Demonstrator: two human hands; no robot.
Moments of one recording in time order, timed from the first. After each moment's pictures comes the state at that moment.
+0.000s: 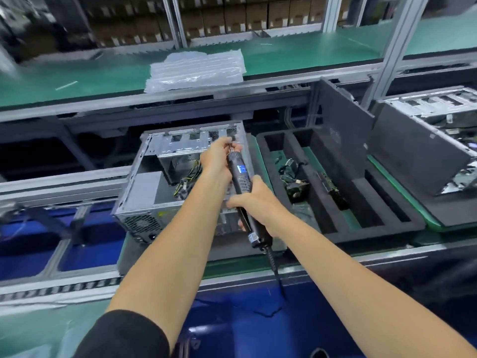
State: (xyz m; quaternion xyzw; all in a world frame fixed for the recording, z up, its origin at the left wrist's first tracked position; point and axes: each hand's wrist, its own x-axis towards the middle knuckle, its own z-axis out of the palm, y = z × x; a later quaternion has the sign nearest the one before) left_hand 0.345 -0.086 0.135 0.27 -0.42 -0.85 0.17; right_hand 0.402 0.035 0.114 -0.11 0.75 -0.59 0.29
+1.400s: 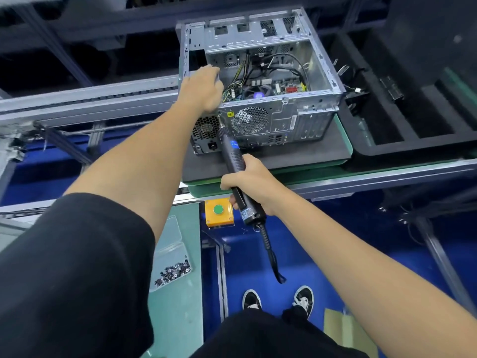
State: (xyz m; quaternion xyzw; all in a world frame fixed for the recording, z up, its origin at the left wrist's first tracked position) left_hand 0.444 -0.298 0.057 0.11 -0.98 -0.11 0.09; right_hand 0.568 -0.102 0.040 -0.06 0.68 -0.60 0.41
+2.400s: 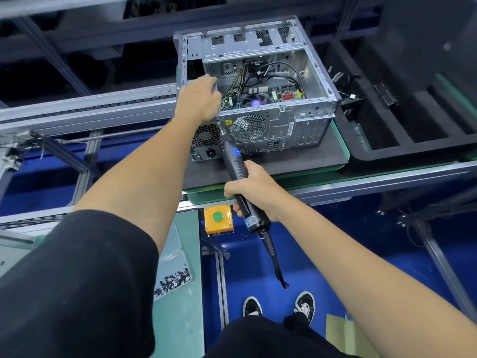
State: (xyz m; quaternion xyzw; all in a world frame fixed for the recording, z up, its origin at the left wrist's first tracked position) left_hand 0.446 -0.299 0.055 0.11 -0.98 -0.13 0.12; right_hand 0.565 -0.099 0.037 -0.06 0.69 -0.60 0.41
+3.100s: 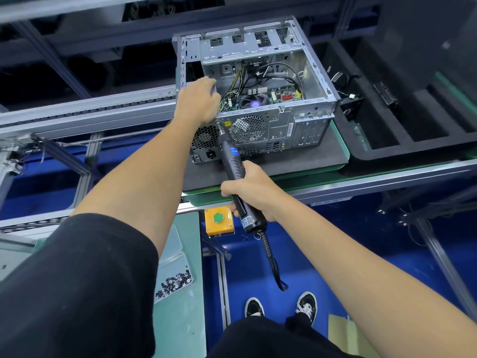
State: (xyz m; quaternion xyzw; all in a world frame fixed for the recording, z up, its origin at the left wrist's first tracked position) left_hand 0.448 -0.298 0.057 0.11 -0.98 -0.13 0.12; right_hand 0.567 -0.103 0.044 -0.06 0.70 -0.59 0.40
